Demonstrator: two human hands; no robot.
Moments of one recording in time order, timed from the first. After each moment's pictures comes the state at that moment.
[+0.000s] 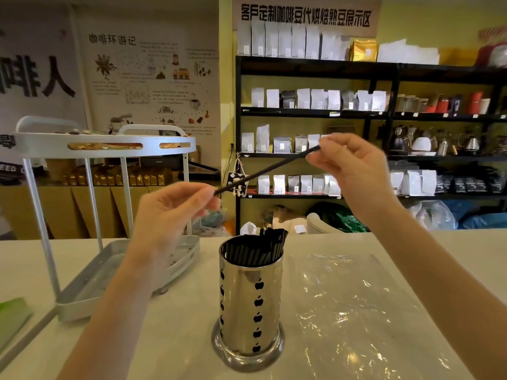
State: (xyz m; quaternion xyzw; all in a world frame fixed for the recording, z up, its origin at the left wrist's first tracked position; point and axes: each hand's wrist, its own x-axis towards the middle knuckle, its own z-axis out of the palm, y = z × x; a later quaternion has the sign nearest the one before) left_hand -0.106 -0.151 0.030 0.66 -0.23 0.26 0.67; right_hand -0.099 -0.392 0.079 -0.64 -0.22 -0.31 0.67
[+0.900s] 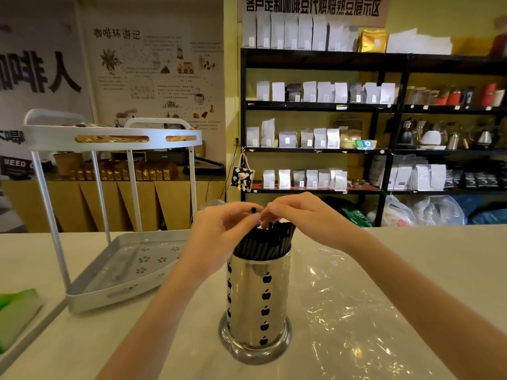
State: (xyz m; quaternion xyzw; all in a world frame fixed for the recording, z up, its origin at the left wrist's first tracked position) left_hand -0.095 -0.184 0.002 0.77 -0.30 0.23 0.50; right_hand -0.081 -0.356 0.030 -0.88 -0.27 -0.10 0.38
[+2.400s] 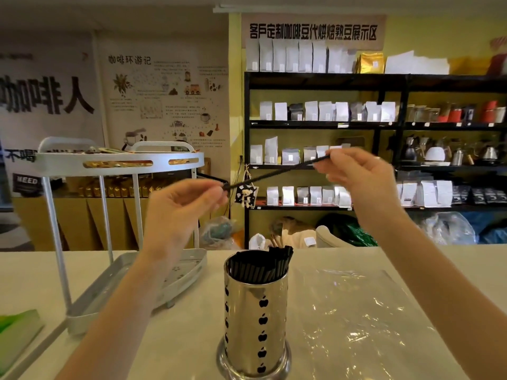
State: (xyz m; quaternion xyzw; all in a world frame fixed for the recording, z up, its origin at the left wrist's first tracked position) left_hand -0.100 -0.158 0.050 0.65 -0.25 0.29 0.65; right_hand -0.089 -0.398 0.083 -0.67 -0.17 -0.36 0.63
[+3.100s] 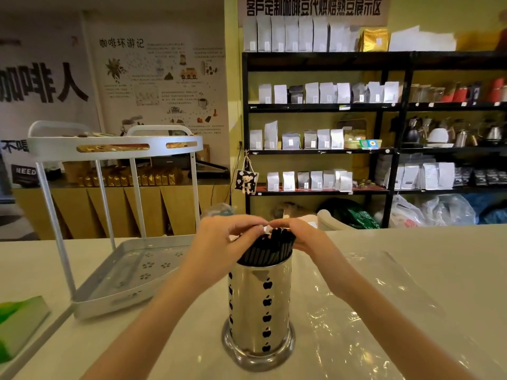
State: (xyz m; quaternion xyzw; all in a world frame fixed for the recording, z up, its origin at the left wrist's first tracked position) left_hand -0.096 -0.185 0.003 0.82 -0.32 0.27 0.38; right_hand -0.062 -0.383 -0.045 -0.81 -0.23 -0.03 0.54
